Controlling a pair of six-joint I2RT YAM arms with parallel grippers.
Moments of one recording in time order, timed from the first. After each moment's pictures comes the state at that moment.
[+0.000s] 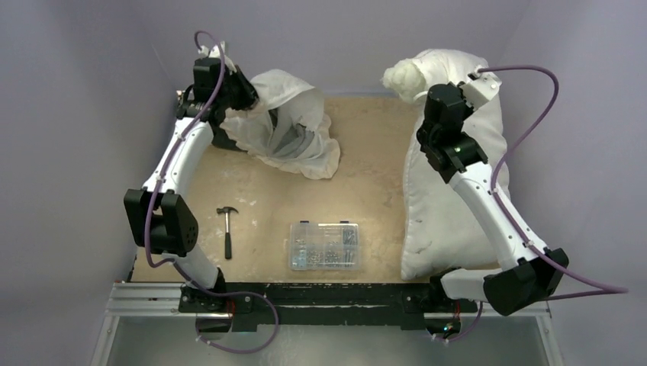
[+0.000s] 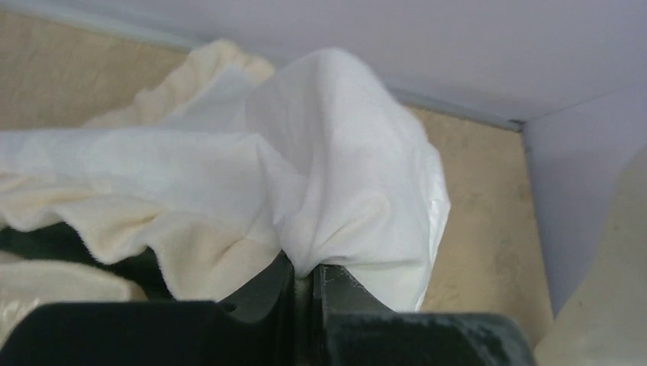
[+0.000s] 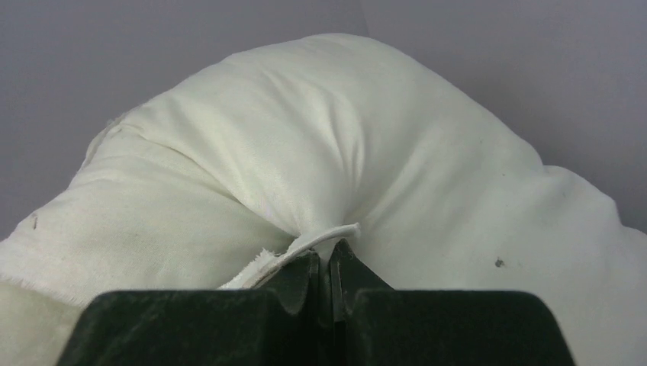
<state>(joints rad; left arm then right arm) -0.11 1.69 1.67 -0.34 0.21 -0.51 0.37 1.29 1.39 -0.25 1.00 0.48</state>
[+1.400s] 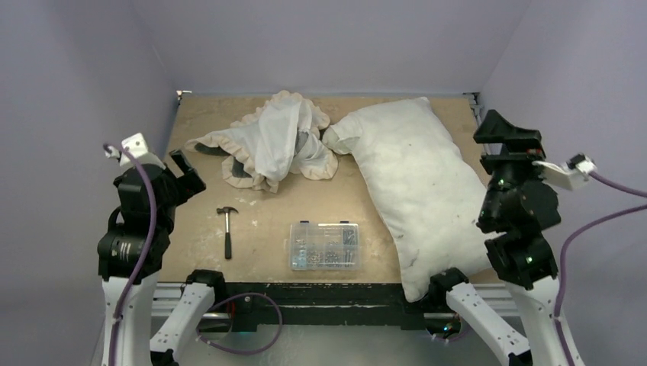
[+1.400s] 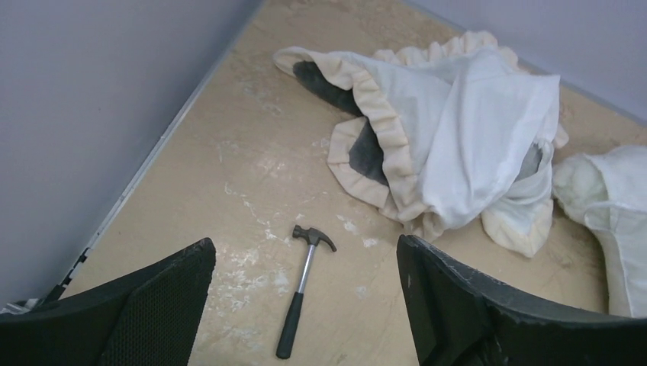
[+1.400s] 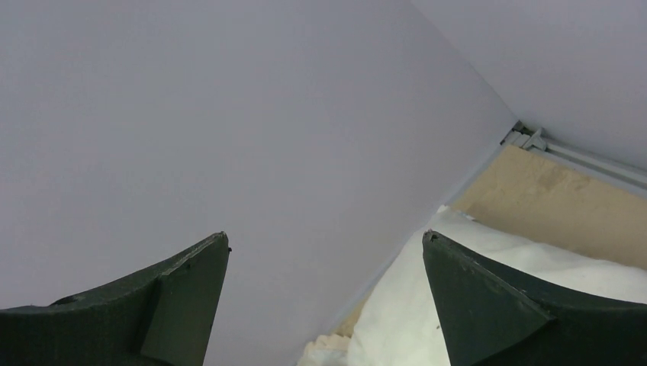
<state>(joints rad) -0.09 0.73 1.26 -1.00 -0.38 -0.38 0.36 0.68 1.12 -0.24 0.81 0.72</state>
